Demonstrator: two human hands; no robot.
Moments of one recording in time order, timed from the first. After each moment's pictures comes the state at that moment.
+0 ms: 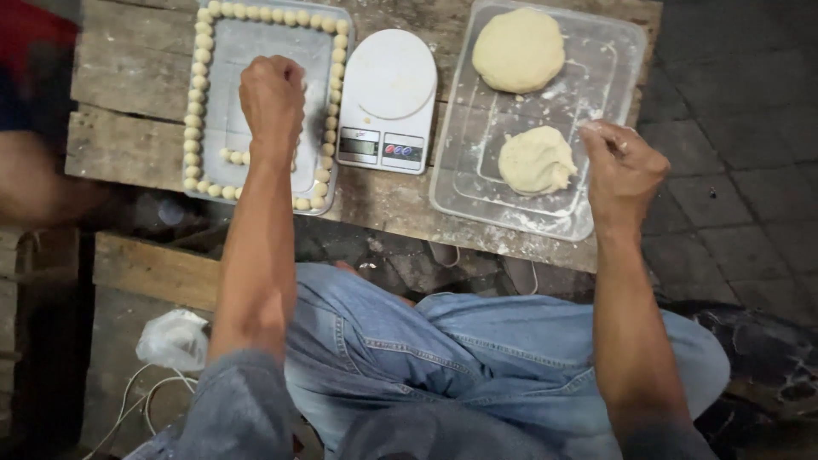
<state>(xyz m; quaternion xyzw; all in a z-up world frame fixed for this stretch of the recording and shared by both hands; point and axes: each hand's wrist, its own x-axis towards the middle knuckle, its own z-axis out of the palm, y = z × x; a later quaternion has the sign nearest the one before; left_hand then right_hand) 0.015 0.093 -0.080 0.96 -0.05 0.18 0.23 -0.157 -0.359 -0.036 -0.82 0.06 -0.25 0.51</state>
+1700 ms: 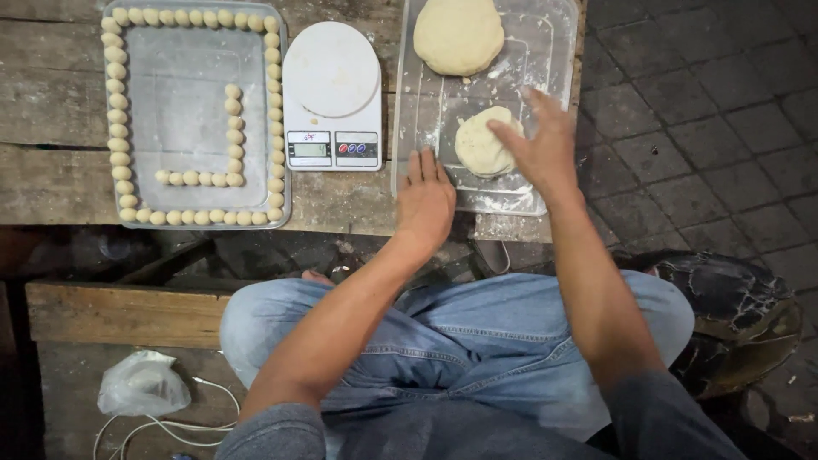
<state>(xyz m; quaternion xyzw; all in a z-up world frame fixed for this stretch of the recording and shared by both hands) -0.168 -0.146 -0.076 0.95 -0.26 -0.14 0.07 -0.148 -0.354 -0.065 -0.90 0.06 -0.17 0.39</state>
